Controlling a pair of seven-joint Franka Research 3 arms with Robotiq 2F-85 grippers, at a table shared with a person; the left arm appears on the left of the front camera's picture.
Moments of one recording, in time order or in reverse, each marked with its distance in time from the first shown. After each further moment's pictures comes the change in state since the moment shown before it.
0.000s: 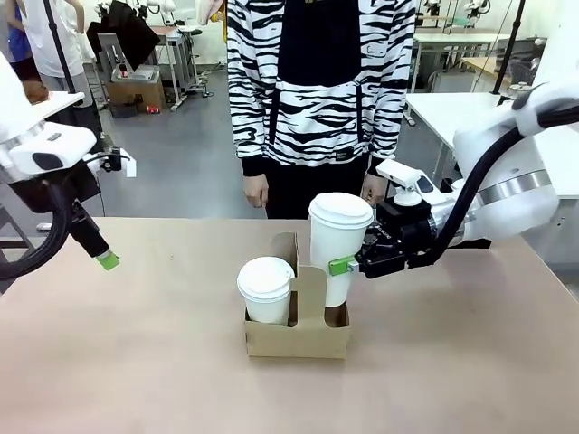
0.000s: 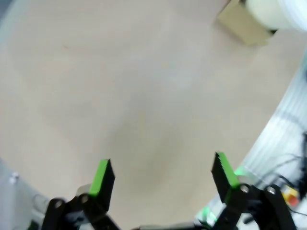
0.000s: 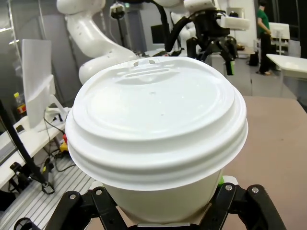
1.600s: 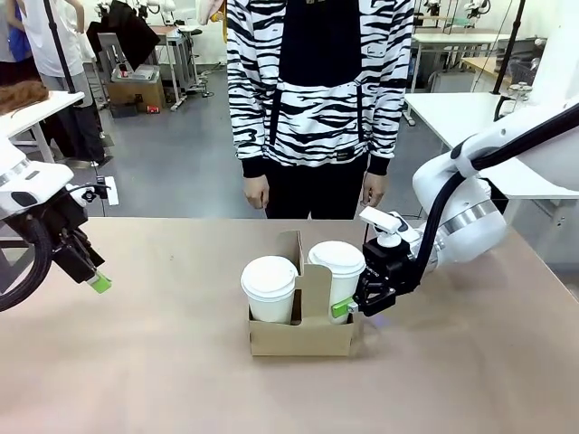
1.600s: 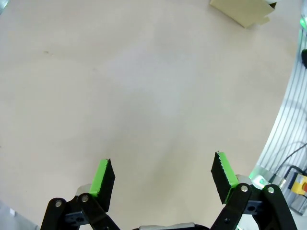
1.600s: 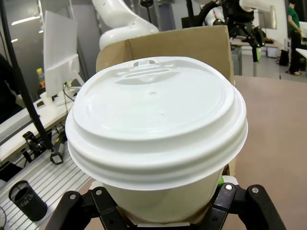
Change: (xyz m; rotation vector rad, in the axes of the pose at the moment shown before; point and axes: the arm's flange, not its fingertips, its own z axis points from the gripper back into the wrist) left arm -0.039 0.034 -0.044 -0.104 -0.070 -0.094; right arm -0.087 -0.040 -0.003 0.175 0.027 -0.001
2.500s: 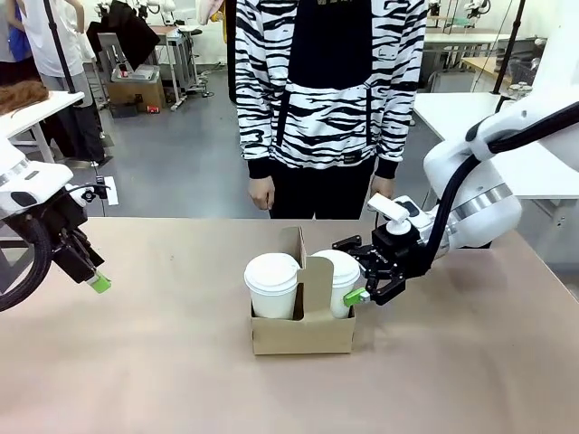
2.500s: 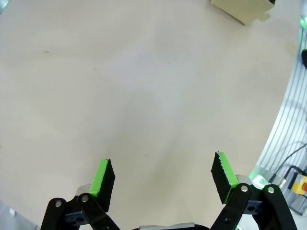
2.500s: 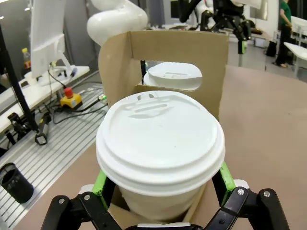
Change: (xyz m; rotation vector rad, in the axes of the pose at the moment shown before) left arm 0.000 0.000 0.000 0.000 0.000 0.001; right arm 0.025 0.001 0.029 -0.087 0.113 0.086
